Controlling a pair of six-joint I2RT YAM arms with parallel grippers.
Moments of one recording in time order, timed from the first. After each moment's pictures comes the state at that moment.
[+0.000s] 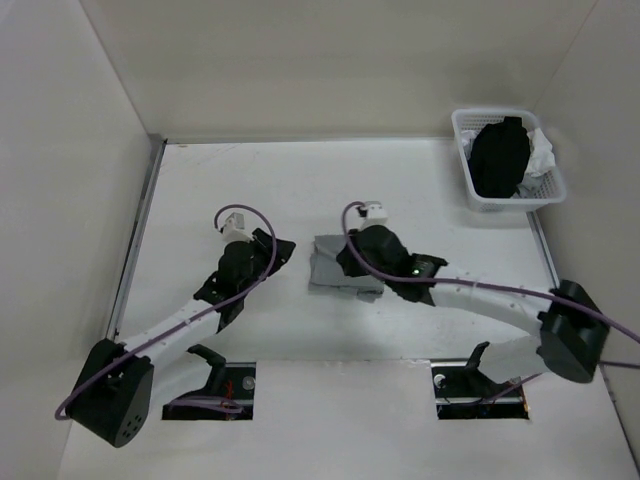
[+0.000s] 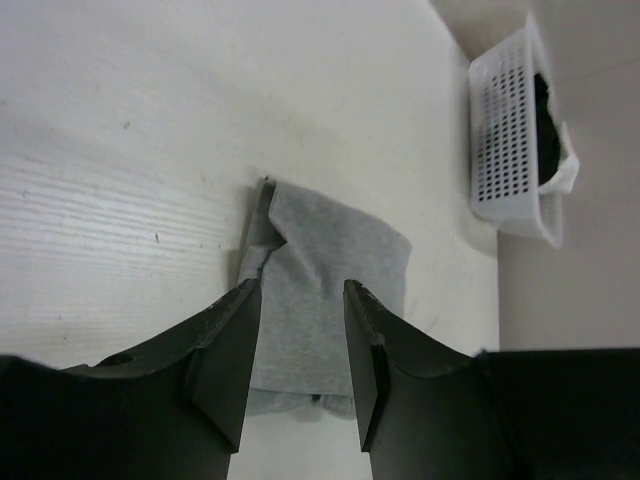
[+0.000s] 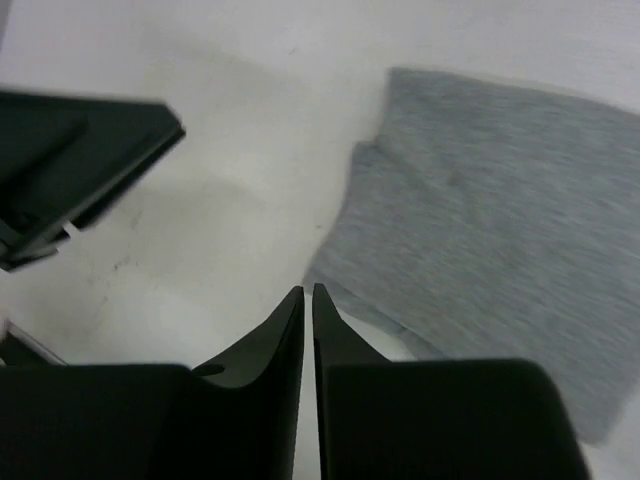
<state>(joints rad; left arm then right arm) -0.47 1.00 0.34 0.34 -0.10 -1.00 0.97 1.44 0.95 -0.09 0.27 0.65</state>
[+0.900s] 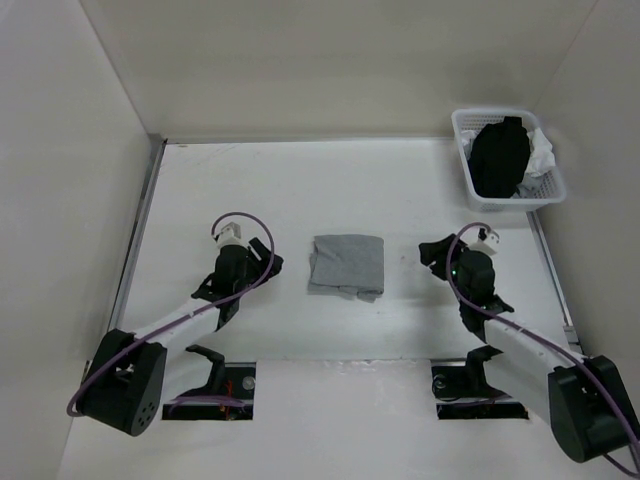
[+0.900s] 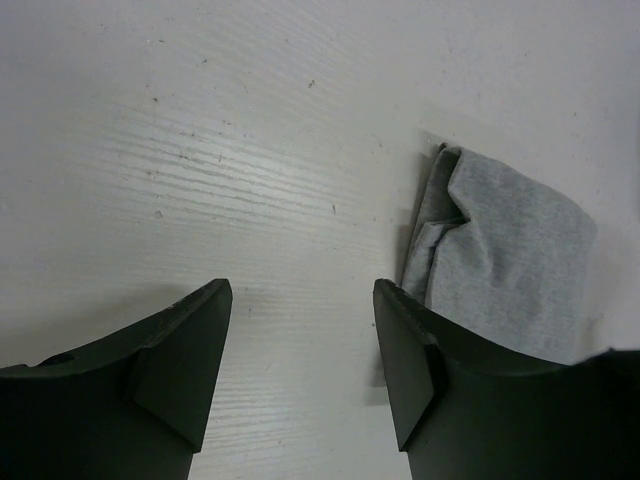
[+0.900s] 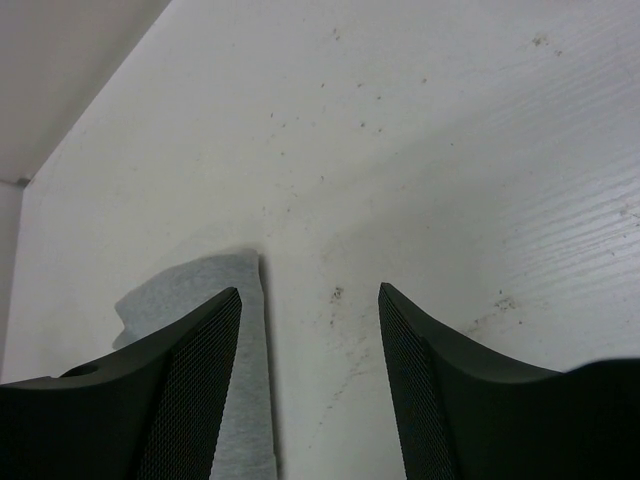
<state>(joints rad) -0.36 1.10 0.29 0.27 -0.07 -0.81 0.28 0.93 0.20 0.41 0.17 0.80</state>
